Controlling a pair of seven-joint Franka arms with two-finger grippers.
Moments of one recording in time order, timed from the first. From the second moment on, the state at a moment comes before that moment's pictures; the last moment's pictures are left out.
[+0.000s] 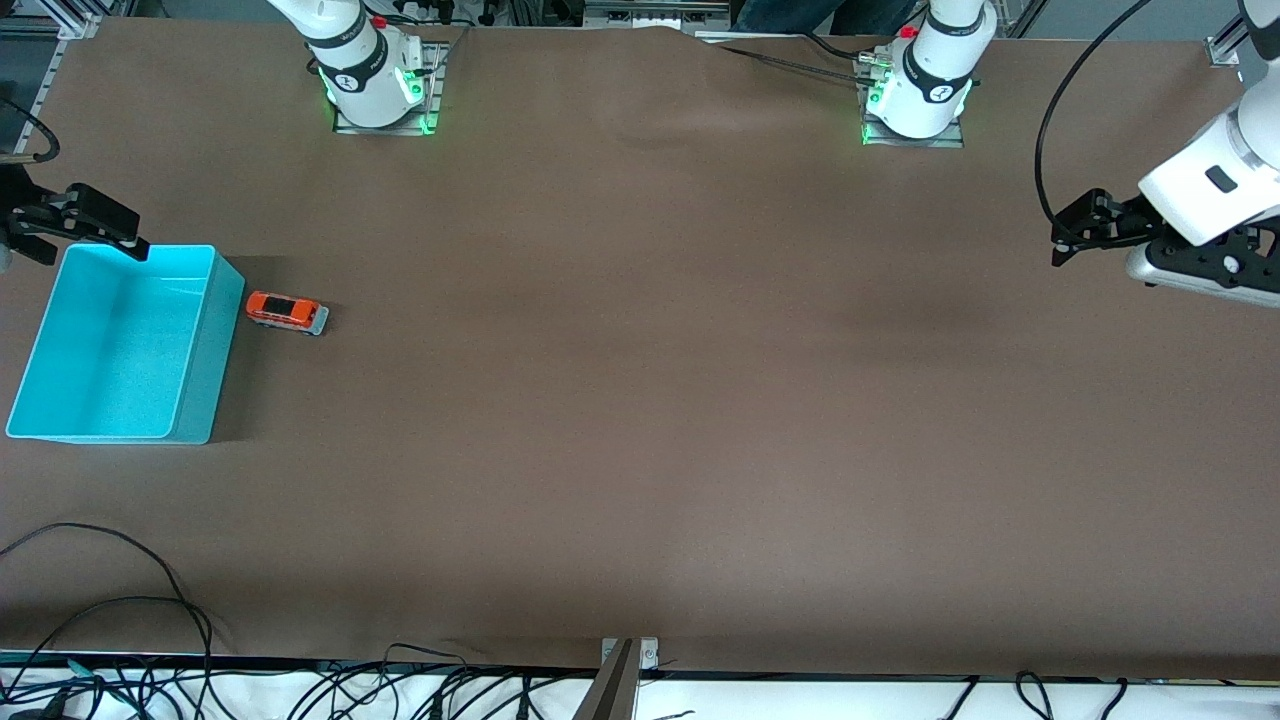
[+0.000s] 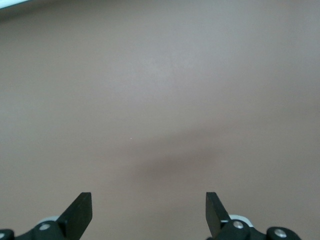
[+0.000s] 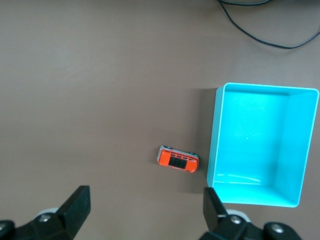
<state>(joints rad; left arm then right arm) 0.15 0.06 -0.26 -1.53 0.06 1.56 0.12 -0.03 0.06 0.00 -1.50 0.00 1.57 -0.09</state>
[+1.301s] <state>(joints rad) 0.01 -0.05 -0.09 -1.61 0.00 1.57 0.01 -0.03 0.07 0.00 -1.50 0.00 1.57 -0.09</state>
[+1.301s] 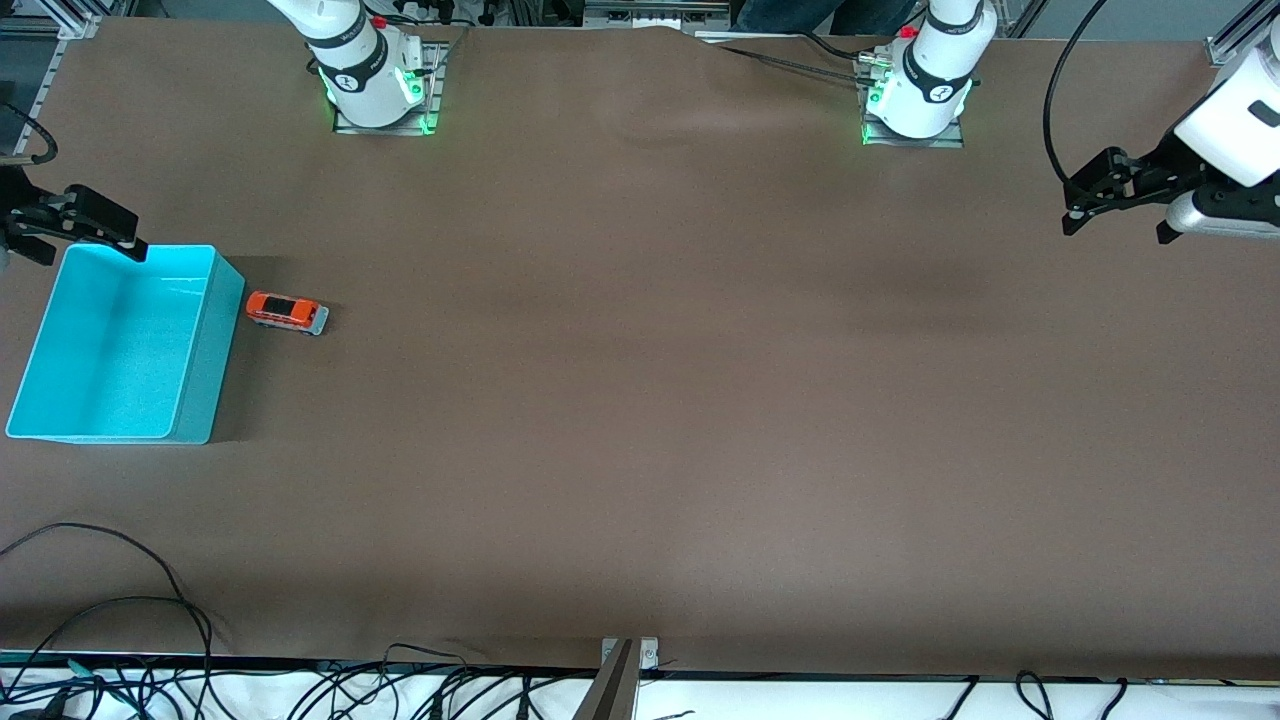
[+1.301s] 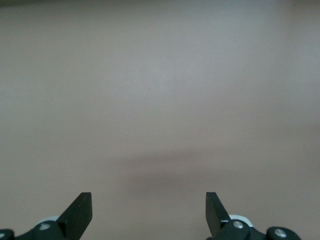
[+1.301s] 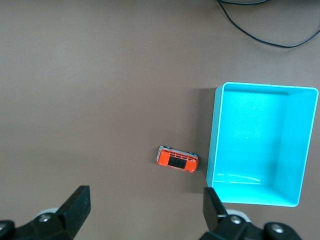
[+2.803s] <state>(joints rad) -0.02 -0.06 -0.03 -1.63 0.03 1.59 0.01 -0.05 0.02 -0.02 -2.00 -0.02 1.95 -0.09</state>
